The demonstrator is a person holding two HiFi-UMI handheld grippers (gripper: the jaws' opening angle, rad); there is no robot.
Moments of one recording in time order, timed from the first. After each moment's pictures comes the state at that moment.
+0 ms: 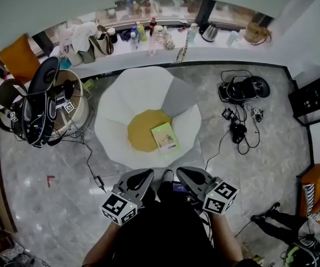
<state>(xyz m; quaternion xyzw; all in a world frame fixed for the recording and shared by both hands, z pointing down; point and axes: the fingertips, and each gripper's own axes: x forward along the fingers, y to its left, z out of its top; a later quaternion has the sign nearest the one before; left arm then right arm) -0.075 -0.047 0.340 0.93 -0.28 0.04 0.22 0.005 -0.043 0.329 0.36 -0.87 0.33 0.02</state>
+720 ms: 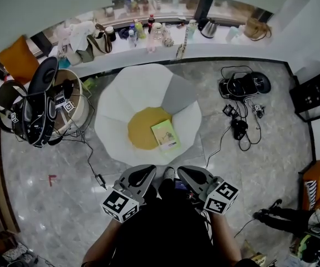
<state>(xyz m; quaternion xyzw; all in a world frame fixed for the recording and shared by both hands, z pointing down) -0.061 -0.055 0.332 0.94 -0.27 0.04 0.21 0.013 -0.040 0.327 0.36 -0.88 0.32 0.00</state>
